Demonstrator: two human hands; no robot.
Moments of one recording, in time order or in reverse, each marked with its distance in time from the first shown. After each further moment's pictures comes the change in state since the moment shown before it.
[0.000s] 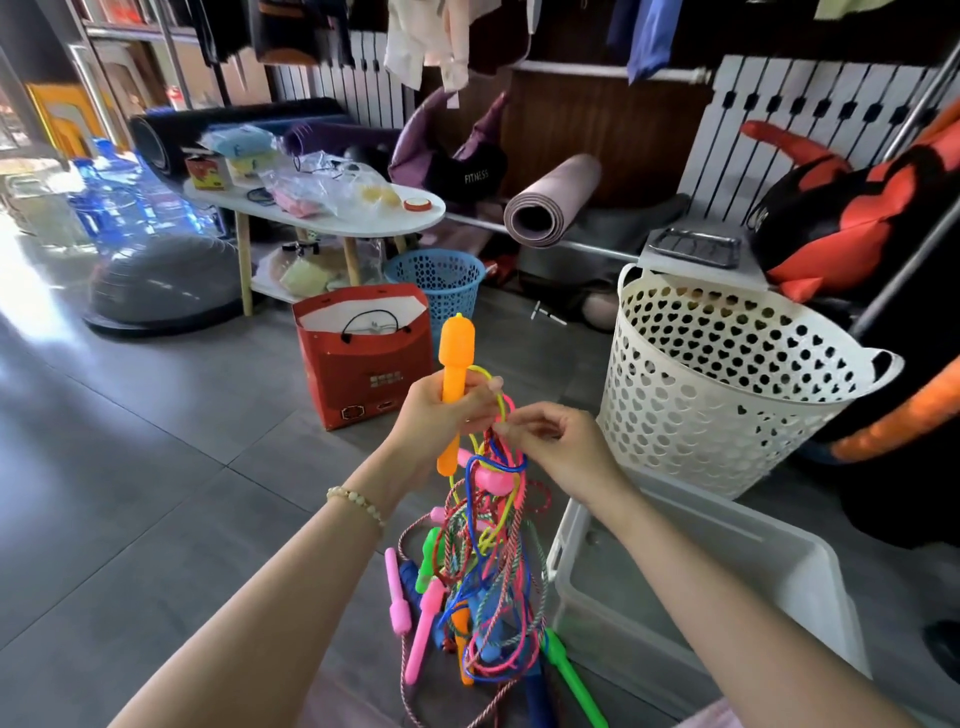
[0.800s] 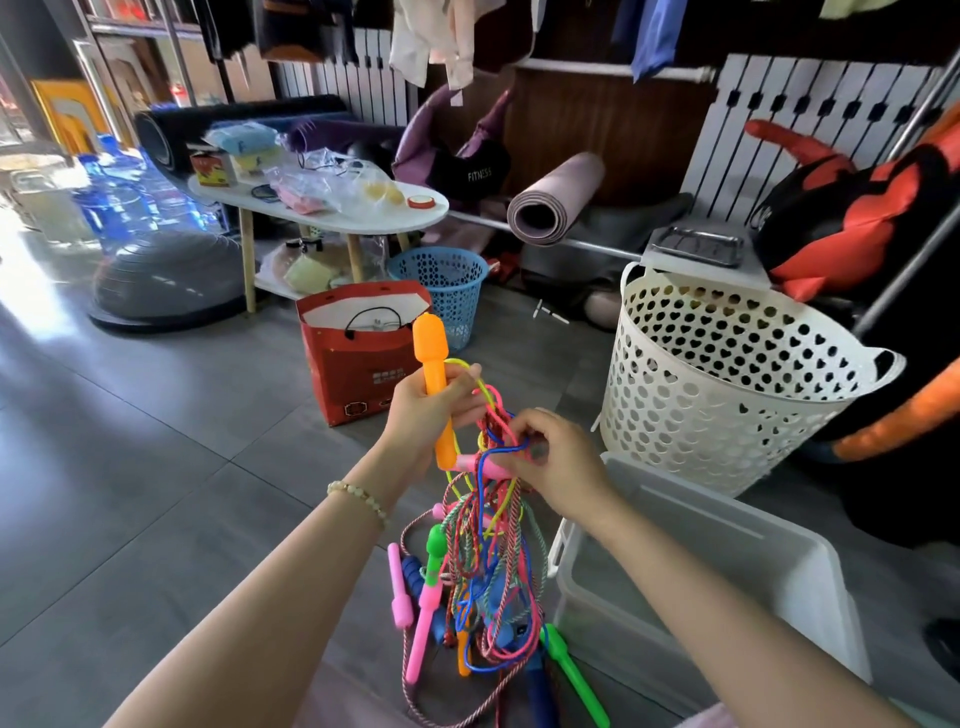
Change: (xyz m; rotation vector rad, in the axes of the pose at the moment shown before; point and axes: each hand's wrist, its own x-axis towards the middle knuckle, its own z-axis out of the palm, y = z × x) left_hand -0.003 0.003 -0.006 -0.183 0.179 -0.050; right_hand -0.006 0.019 0.007 -0.299 -0.047 -0.171
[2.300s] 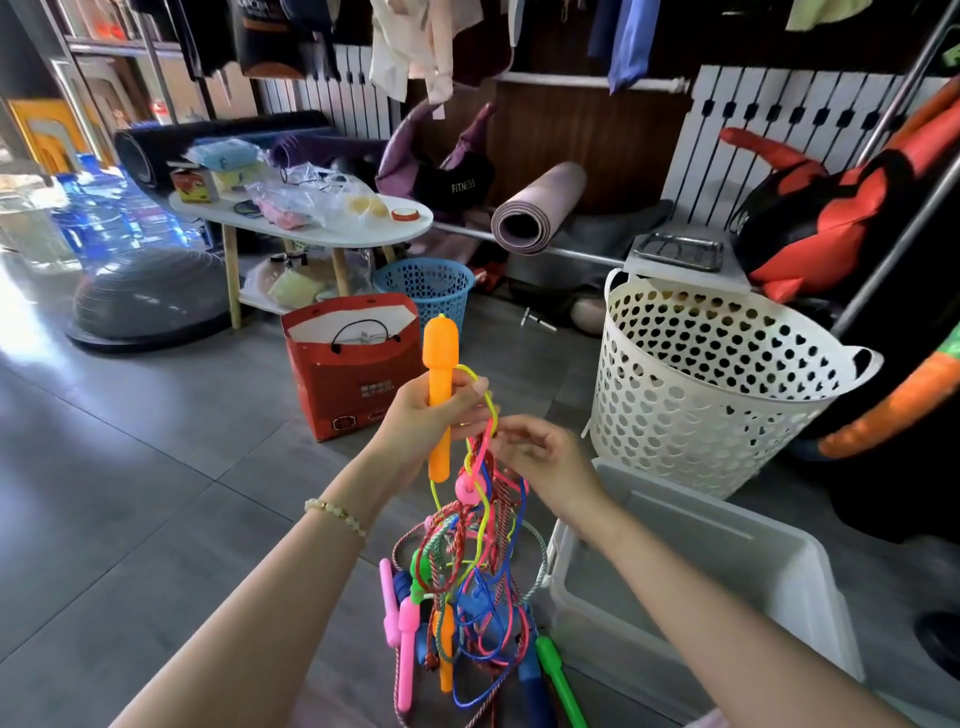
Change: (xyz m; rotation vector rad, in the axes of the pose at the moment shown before) left_hand -0.003 0.006 0.003 0.132 -0.232 0.023; right_hand -0.003 -0.011 -0.005 0.454 0.003 0.145
